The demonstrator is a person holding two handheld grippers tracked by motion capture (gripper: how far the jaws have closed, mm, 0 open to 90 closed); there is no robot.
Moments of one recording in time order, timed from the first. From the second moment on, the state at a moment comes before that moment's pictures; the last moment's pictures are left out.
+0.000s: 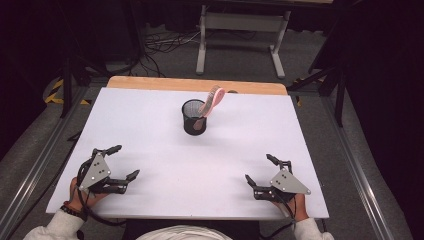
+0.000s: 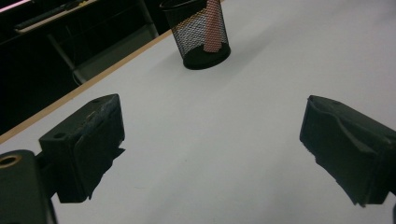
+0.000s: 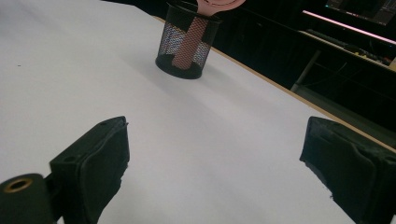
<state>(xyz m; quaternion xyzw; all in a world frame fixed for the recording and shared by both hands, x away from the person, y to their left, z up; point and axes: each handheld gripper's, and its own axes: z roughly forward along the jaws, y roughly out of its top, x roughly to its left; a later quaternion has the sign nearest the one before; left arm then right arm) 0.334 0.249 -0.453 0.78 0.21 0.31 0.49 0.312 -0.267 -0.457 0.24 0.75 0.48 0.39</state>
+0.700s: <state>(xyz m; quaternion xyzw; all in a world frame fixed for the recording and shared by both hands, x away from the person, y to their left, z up) 0.332 0.249 -0.454 0.79 0.20 0.31 0.49 0.308 -0.277 -0.443 0.26 0.72 0.51 0.40</state>
